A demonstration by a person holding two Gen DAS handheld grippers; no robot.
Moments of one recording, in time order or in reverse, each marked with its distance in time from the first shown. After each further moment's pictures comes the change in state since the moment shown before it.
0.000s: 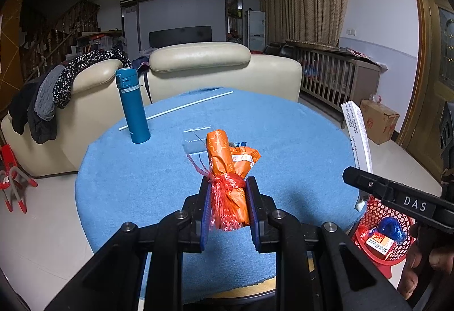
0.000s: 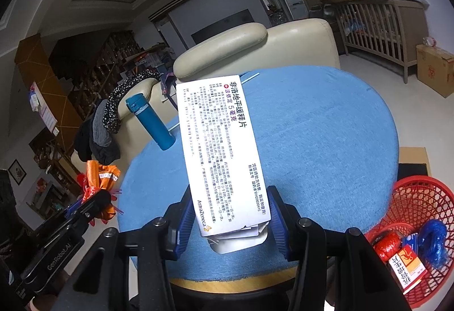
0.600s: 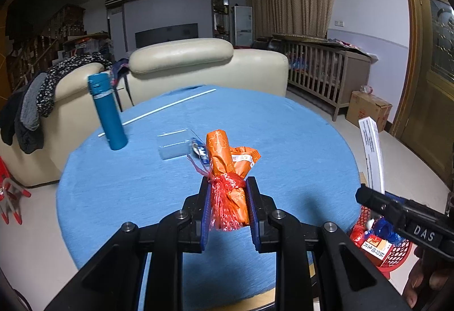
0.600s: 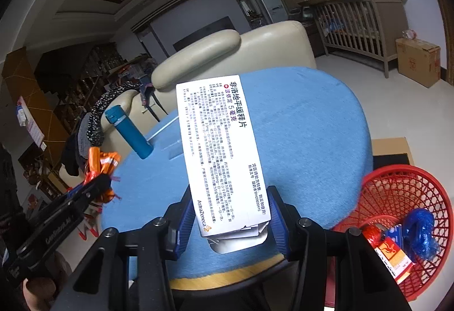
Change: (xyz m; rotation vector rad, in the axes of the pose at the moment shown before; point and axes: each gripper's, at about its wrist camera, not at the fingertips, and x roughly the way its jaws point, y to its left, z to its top) left arm 0.041 -0.036 0.015 0.047 0.019 -0.047; right arm -0.016 -0.040 -0.011 0.061 -0.037 -0.080
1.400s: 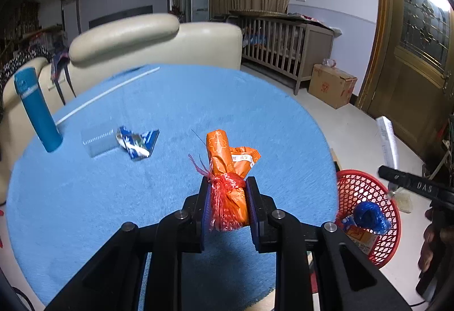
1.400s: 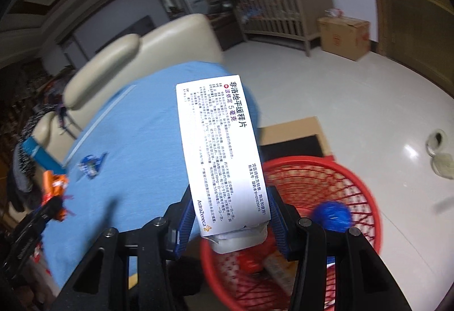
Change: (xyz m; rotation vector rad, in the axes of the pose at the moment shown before) left arm 0.079 -0.058 0.002 0.081 0.125 -0.207; right arm -0.010 -0.143 0.016 0.185 0.044 -0.381
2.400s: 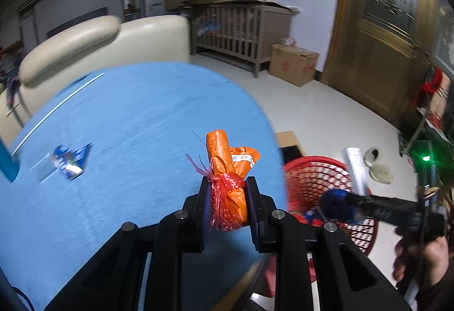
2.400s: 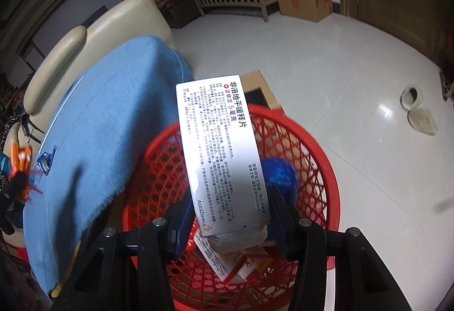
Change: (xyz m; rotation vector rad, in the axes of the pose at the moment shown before) left arm 0.029 -0.090 0.012 0.166 0.057 -0.173; right arm 0.029 -0.081 -0.036 0.137 0.148 -0.120
